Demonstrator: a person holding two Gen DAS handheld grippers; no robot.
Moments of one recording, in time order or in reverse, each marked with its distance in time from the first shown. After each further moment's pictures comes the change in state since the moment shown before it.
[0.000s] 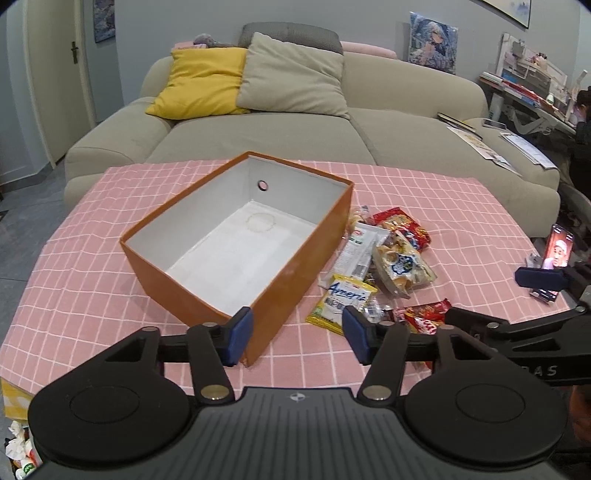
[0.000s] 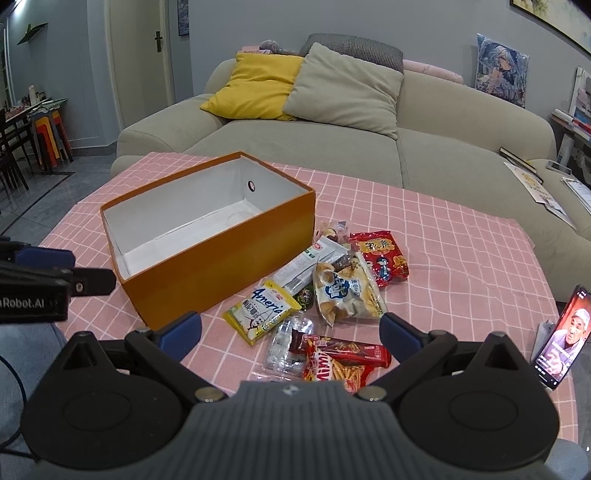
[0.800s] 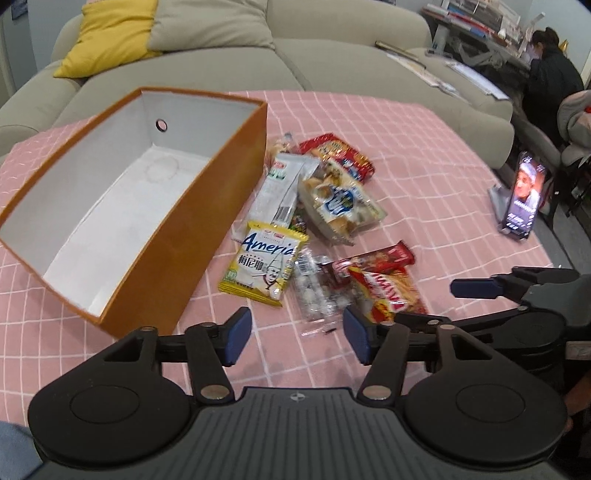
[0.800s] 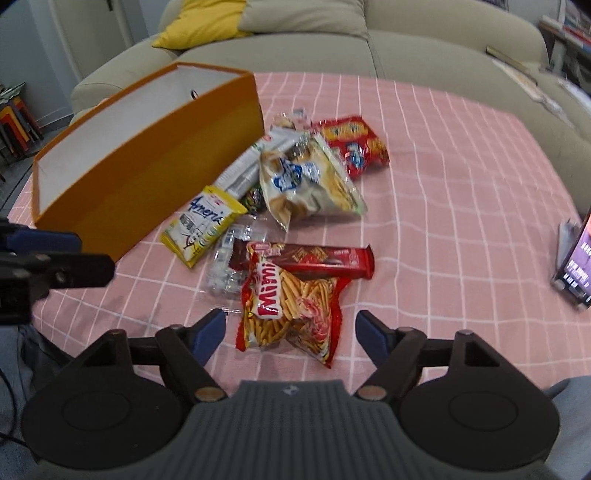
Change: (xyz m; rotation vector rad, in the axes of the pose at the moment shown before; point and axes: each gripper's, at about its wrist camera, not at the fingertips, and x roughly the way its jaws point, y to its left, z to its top) left arm 0.102 -0.044 -0.007 0.115 0.210 -0.182; right arm 0.090 -0.056 -0.047 0.164 0.271 -0.003
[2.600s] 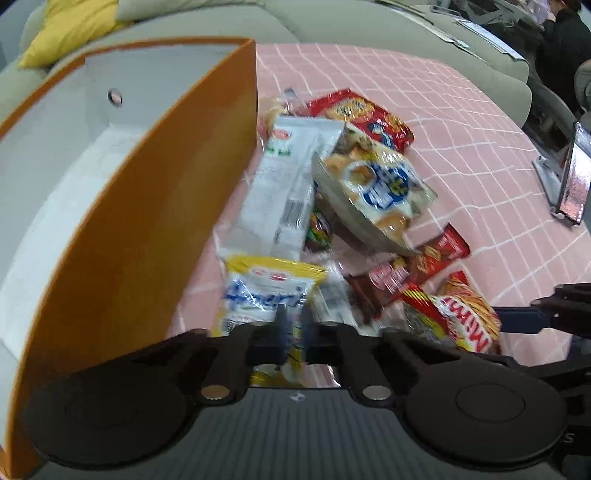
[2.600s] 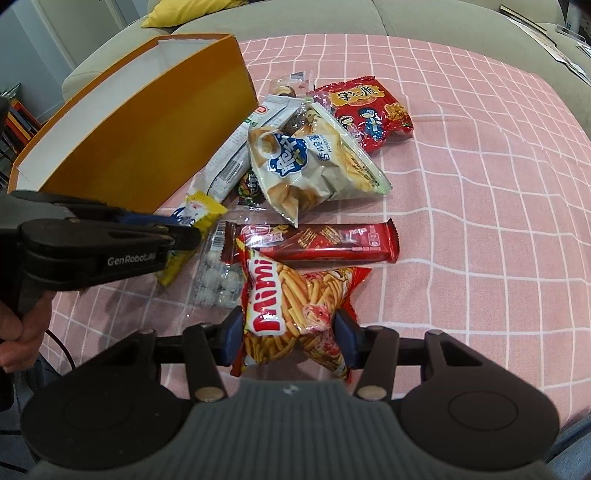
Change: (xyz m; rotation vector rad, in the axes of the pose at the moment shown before) left arm 0.108 0.011 0.036 0.042 0.117 0.007; right arm 0.044 -0.013 0.026 0.035 0.099 0.070
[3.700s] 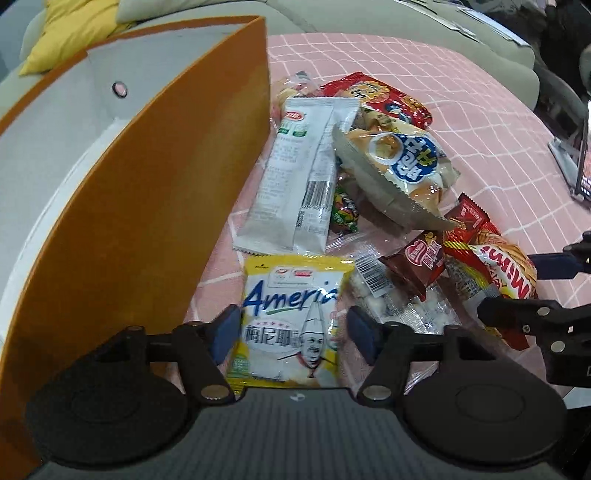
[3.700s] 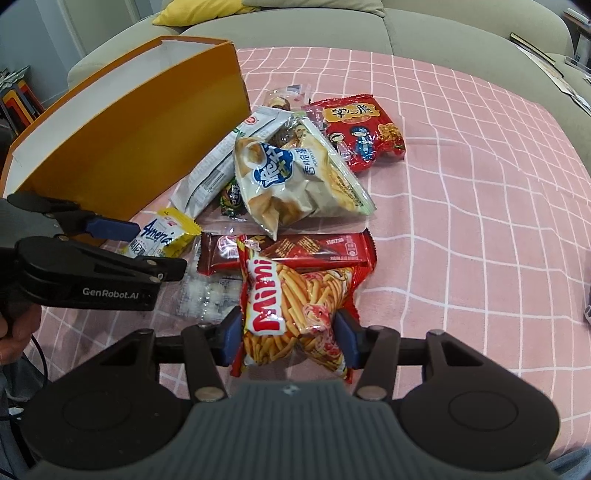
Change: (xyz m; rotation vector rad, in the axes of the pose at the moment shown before) left arm 0.016 0.010 -0.012 0.035 -0.010 0.049; right arm 0.006 -0.009 0.006 -0.090 -0.047 -0.033
